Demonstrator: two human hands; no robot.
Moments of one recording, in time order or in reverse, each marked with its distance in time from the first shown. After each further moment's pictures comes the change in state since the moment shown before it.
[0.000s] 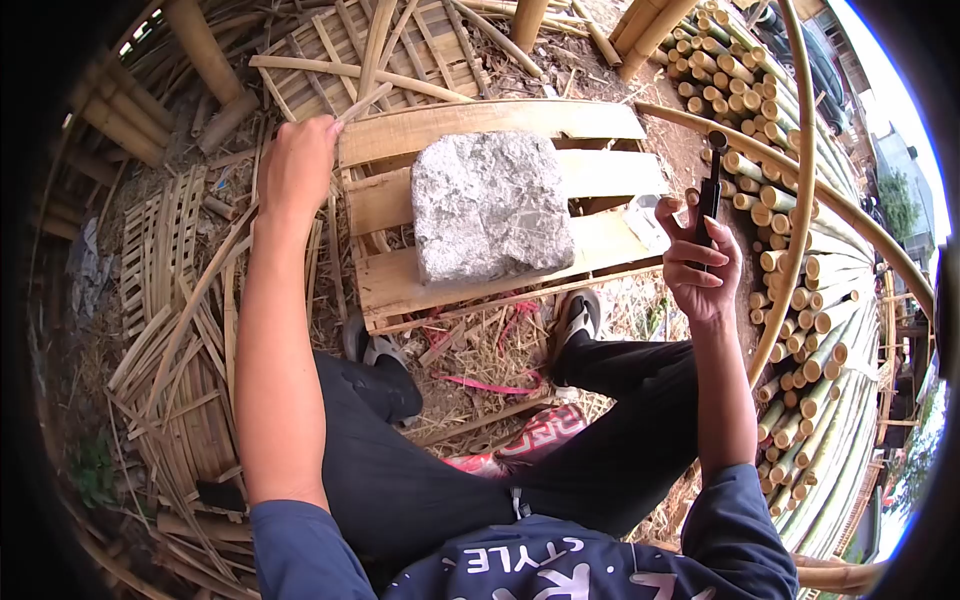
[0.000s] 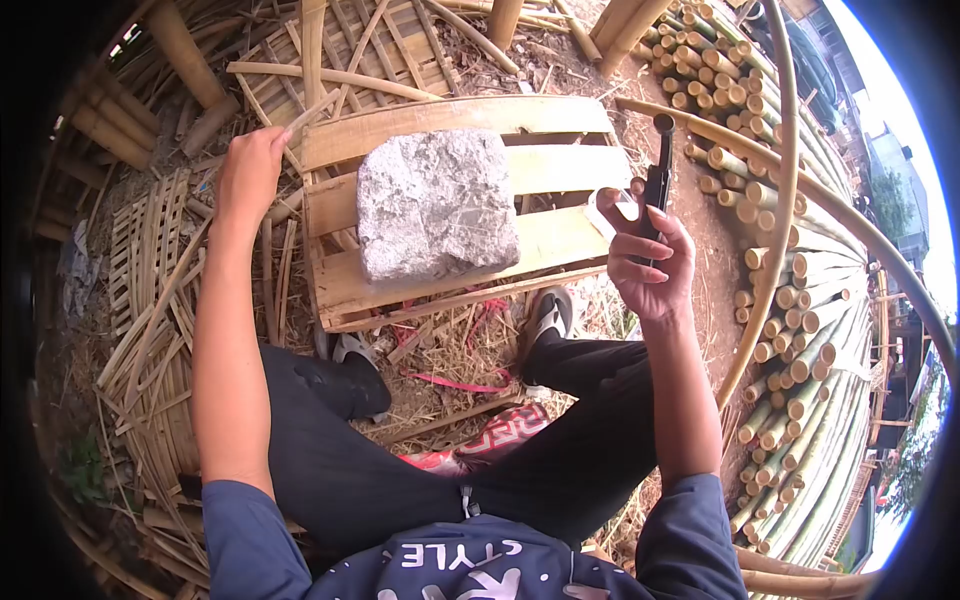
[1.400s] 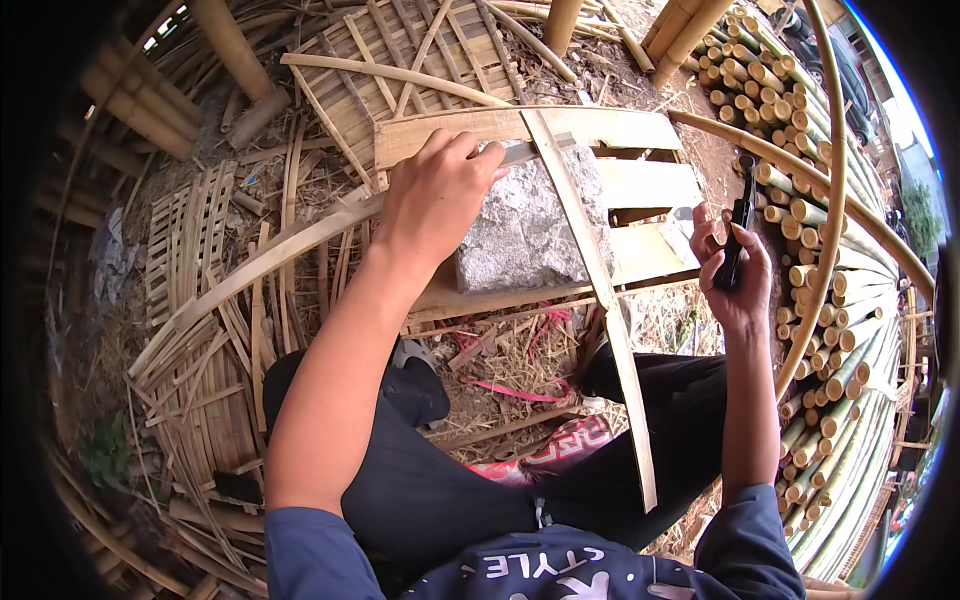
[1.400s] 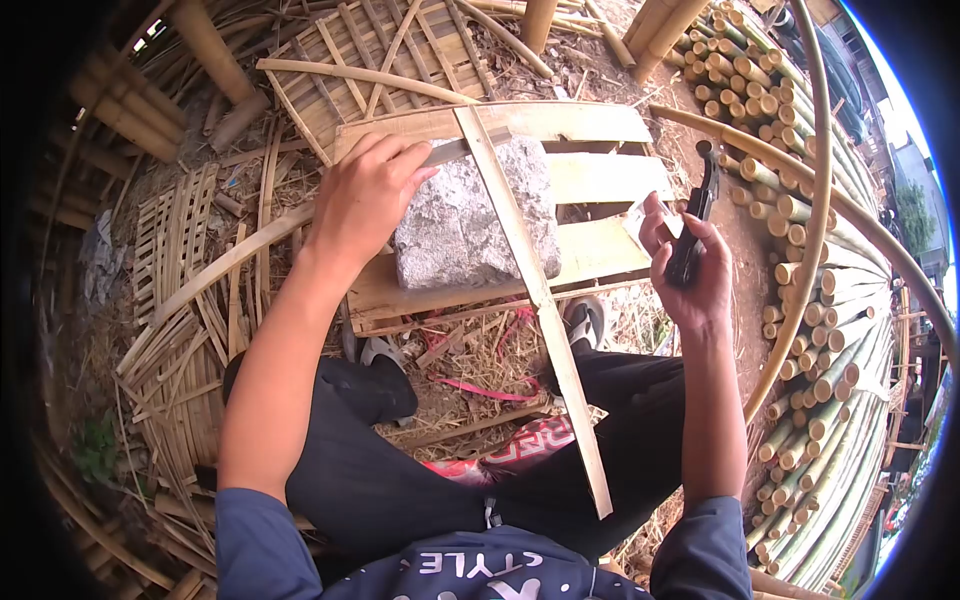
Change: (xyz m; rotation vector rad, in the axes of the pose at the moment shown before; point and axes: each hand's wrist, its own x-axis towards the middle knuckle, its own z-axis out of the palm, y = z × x) left_hand -0.036 0.084 0.023 -0.002 0.044 0.437; right_hand 0.002 -0.016 -0.013 -0.029 0.262 -0.036
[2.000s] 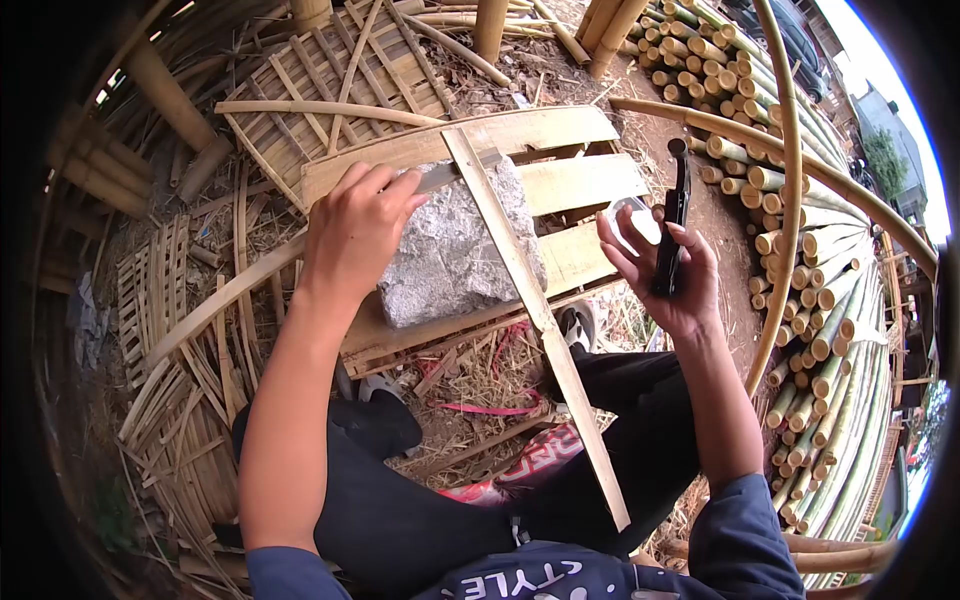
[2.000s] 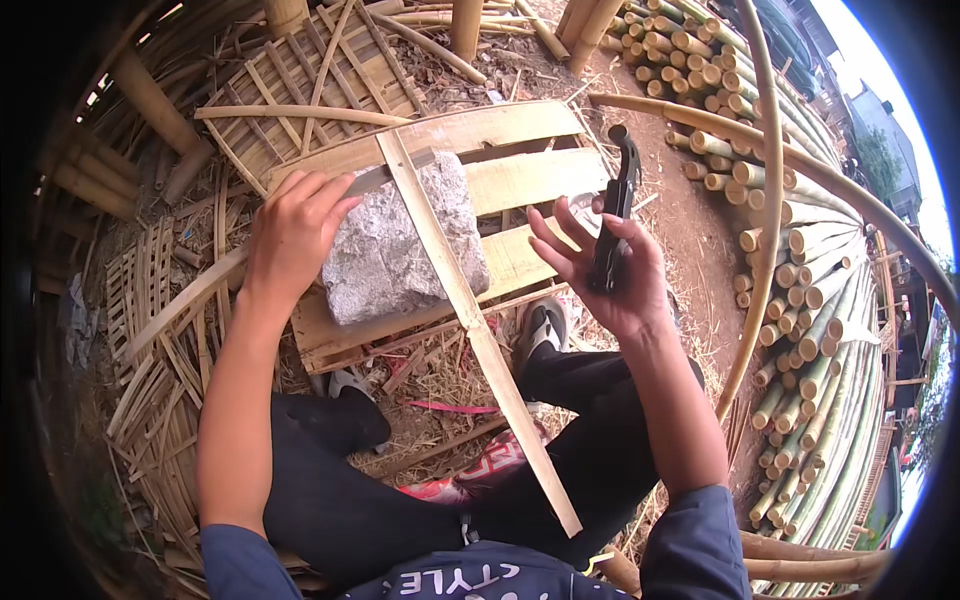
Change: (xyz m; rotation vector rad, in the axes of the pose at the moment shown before) left_hand 0.016 0.008 0.006 -0.080 0.027 0.075; right_hand -0.002 0.029 0.016 -0.130 0.076 -0.197
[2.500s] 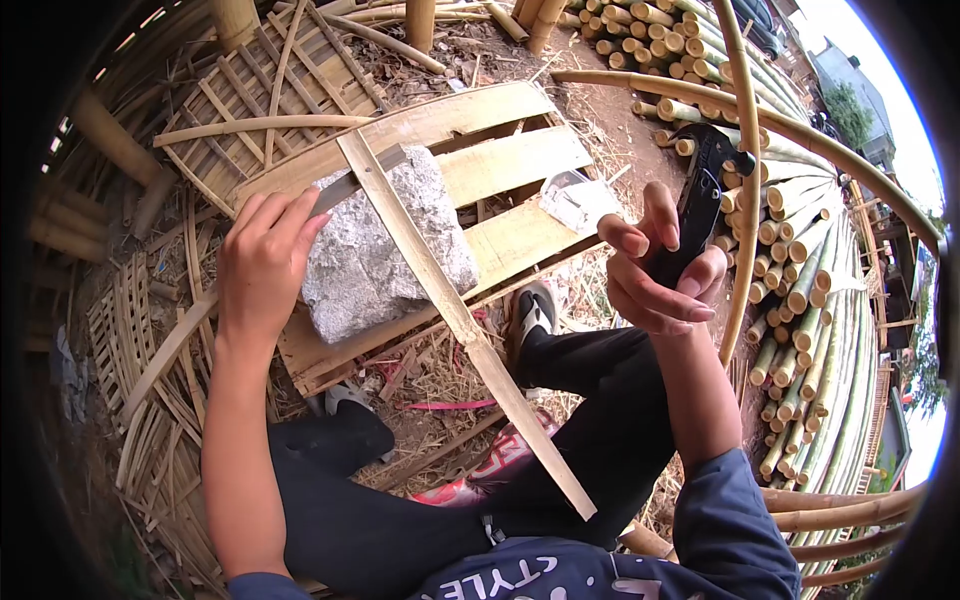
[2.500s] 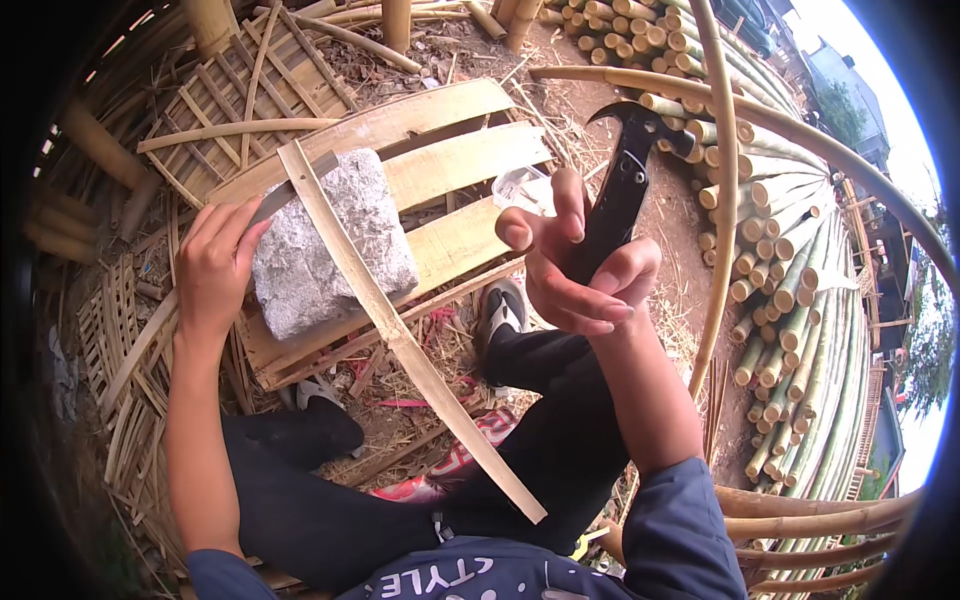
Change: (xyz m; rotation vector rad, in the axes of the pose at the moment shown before) left_hand -0.003 0.006 -0.008 0.009 0.028 0.049; right_hand -0.018 -0.034 0.005 0.041 -0.775 0.235
